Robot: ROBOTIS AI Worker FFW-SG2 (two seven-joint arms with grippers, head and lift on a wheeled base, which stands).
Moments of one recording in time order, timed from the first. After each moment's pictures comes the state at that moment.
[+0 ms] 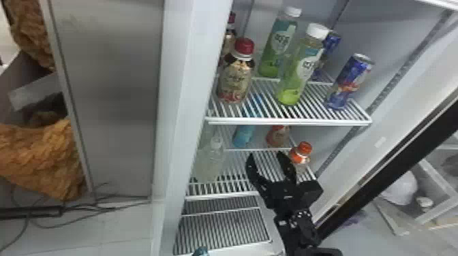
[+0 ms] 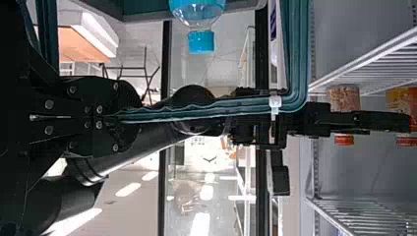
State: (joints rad) left arm 0.37 0.18 -0.27 -1.85 1.28 1.20 -0.30; right arm 0.10 -0.13 -0.15 -1.22 -0.13 -0.50 0.23
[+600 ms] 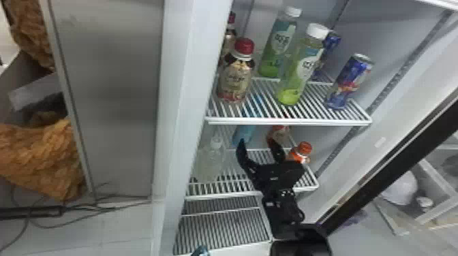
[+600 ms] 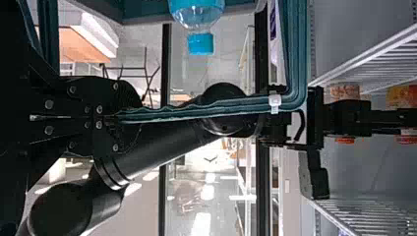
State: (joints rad) left arm 0.37 0.18 -0.27 -1.85 1.28 1.20 -0.30; right arm -0.06 -0.13 -0.08 -1.07 -0.09 -0.50 0.13
